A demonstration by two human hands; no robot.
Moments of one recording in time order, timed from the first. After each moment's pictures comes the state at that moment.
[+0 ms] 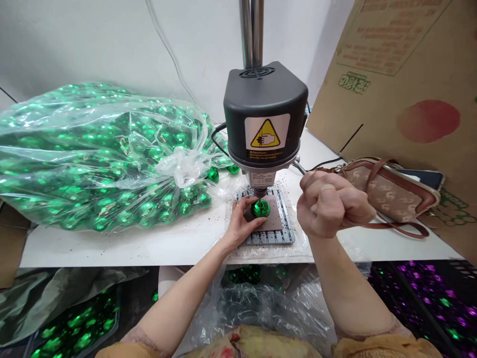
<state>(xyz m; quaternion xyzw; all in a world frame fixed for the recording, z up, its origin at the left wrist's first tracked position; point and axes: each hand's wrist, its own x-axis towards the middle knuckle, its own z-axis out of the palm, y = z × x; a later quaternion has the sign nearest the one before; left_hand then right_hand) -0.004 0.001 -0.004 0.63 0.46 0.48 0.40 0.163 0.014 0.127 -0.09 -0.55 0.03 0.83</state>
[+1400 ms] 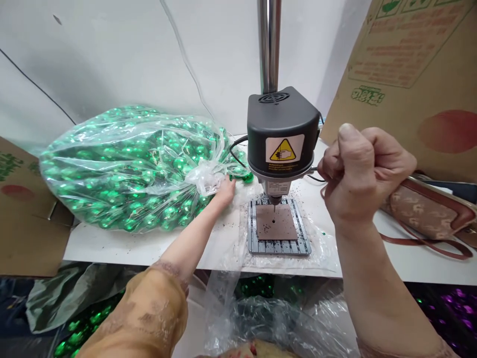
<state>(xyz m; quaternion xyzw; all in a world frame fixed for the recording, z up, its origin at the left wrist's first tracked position) -0.088 0.130 0.049 0.71 0.64 0.28 0.11 0.157 0.013 0.191 -0.24 -0.48 0.16 0.83</state>
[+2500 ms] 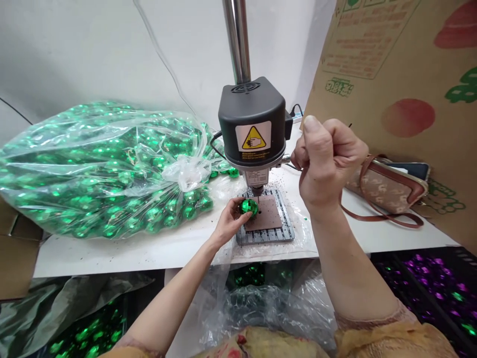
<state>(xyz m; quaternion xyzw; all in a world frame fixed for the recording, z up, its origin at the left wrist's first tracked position) -0.035 0.001 0.016 0.57 0.44 0.47 0.51 0.158 0.011 0.185 -0.26 -0.51 0.14 0.81</state>
